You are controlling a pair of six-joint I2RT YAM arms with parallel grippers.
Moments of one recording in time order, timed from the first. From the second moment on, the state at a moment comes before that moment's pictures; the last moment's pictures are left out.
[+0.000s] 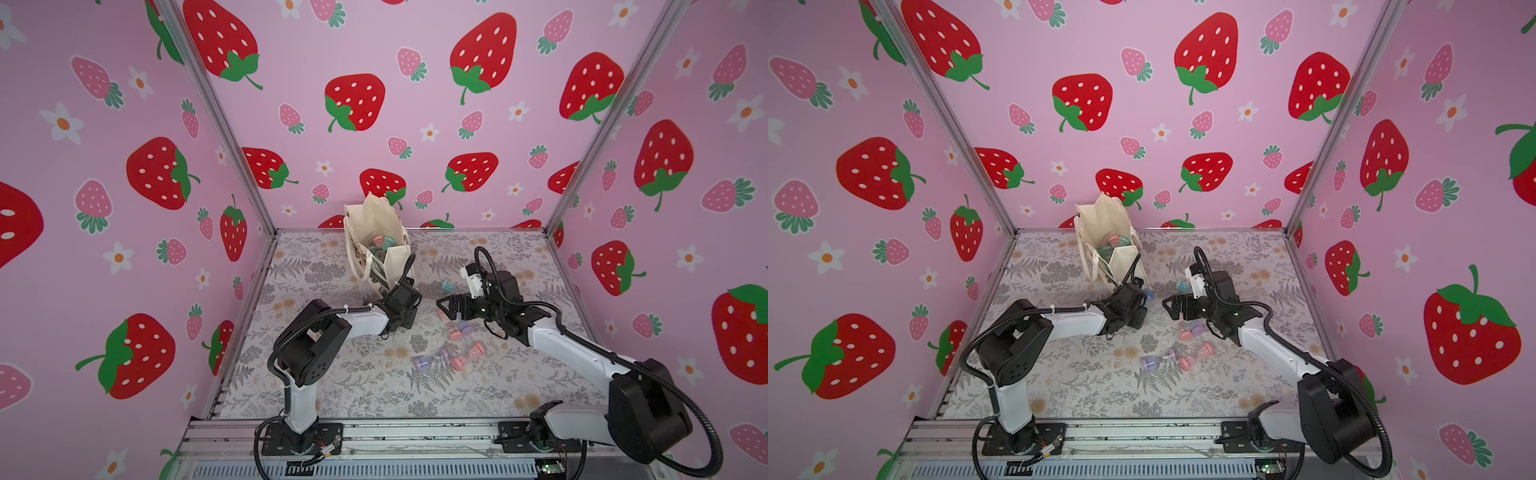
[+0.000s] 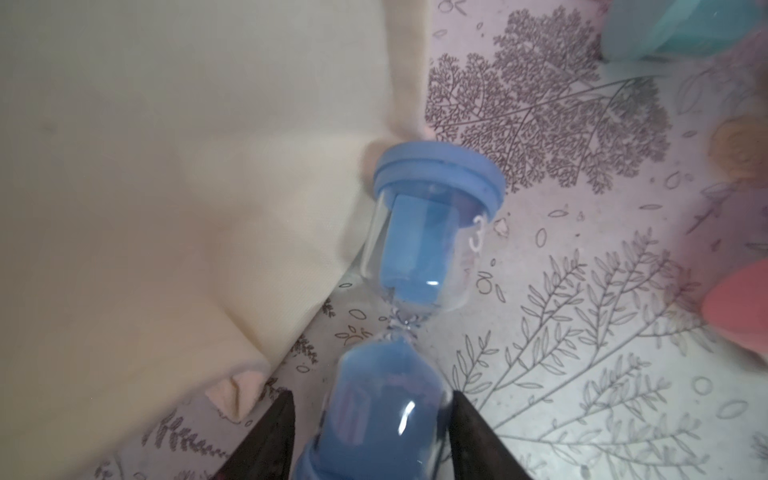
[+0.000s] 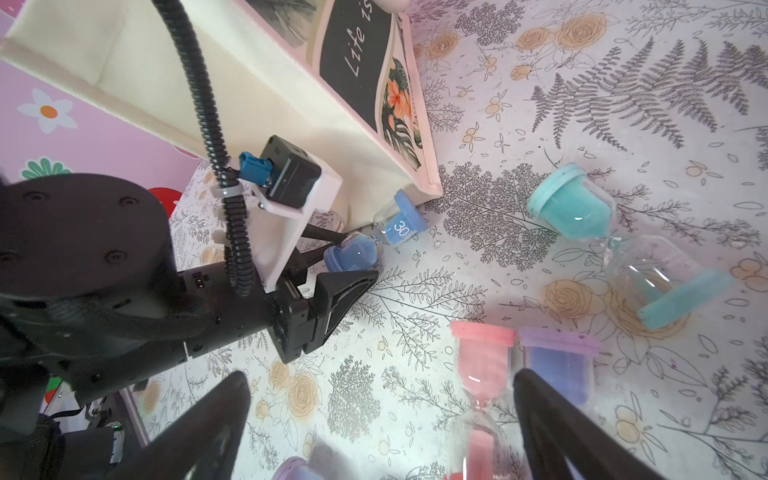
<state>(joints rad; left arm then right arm) -0.71 1.91 1.06 -0.09 -0.26 -0.24 0.53 1.31 0.77 -0.08 -0.38 0.33</state>
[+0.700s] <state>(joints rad) -0.75 1.90 1.06 -0.08 -0.28 -0.24 0.52 1.28 0.77 -0.08 -0.39 0.34</state>
